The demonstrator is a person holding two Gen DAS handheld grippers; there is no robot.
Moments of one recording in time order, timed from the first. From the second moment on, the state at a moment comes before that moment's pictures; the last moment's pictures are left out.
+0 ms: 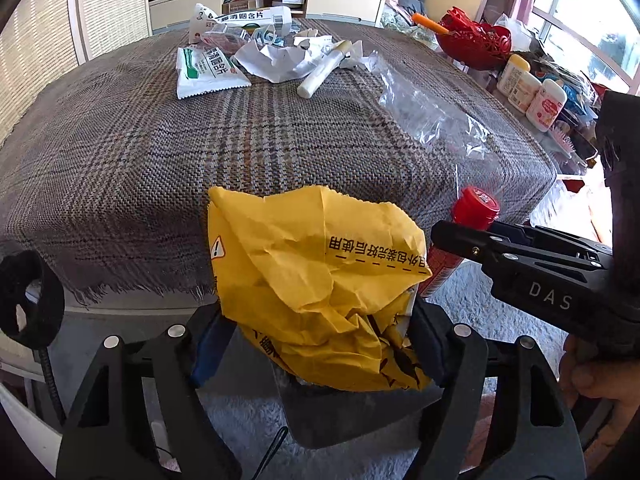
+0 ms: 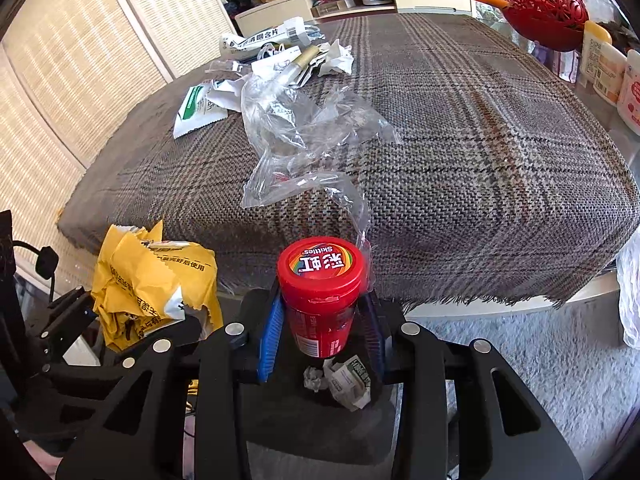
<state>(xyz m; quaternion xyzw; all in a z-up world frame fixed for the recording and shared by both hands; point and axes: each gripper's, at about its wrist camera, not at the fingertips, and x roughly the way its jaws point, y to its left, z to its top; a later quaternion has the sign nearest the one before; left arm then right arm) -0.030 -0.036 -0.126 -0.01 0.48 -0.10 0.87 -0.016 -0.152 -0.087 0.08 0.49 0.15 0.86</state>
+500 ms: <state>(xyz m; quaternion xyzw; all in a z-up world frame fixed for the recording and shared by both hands) -0.042 -0.052 -0.173 0.00 0.53 -0.10 0.84 -0.036 -0.147 -0.119 0.07 0.53 0.15 0.83</state>
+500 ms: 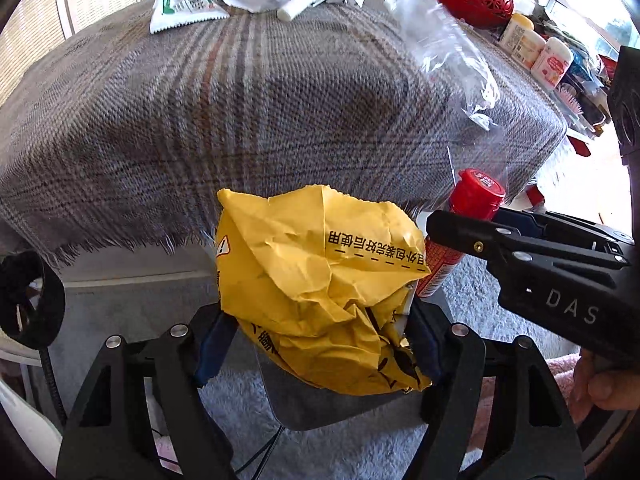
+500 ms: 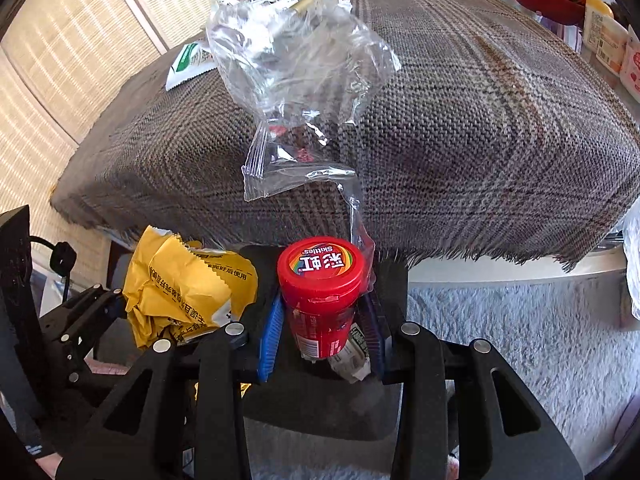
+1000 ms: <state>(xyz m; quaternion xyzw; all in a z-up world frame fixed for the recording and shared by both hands) -0.043 -0.054 -0.203 0.01 0.55 -0.09 0.83 -0.038 -0.149 -0.126 0.07 0.54 0.14 0.83</state>
